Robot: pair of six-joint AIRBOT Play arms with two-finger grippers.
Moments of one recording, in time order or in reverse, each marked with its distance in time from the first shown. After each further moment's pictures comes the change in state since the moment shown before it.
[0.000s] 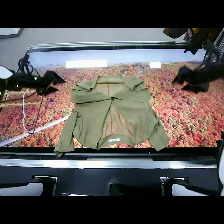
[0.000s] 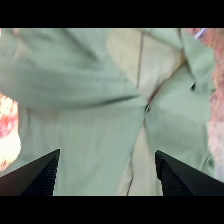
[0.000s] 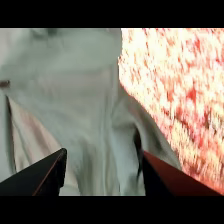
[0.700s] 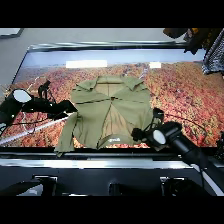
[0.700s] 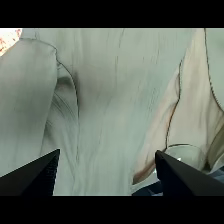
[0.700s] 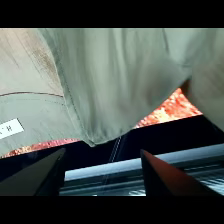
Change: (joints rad) left arm -0.147 0.168 -0.357 0.086 0.037 -0.001; right arm 0.727 0.365 -0.908 -0.296 -0.468 0.723
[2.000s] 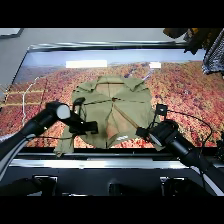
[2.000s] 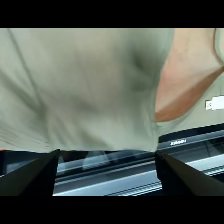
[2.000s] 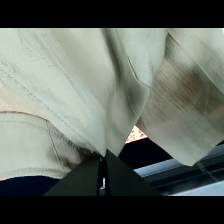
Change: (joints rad) left arm -0.508 -0.046 -0.007 0.252 -0.043 -0.366; right arm 0.075 0.011 0.063 -0.287 0.157 0.126
